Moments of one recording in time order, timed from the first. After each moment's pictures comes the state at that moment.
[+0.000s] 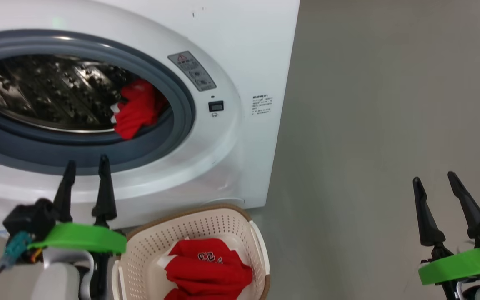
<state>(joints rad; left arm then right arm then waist) -0.32 0.03 0.07 0.38 -0.34 -0.10 -0.25 0.00 -0.12 -0.11 0.11 0.22 0.13 -0.26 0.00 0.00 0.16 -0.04</state>
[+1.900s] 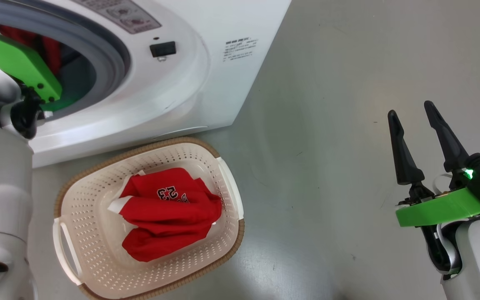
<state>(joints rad) -1.23 0.16 0.07 1.21 -0.34 -0.09 0.19 -0.27 -0.14 0.01 0.13 0.28 0.13 -0.26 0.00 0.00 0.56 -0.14</state>
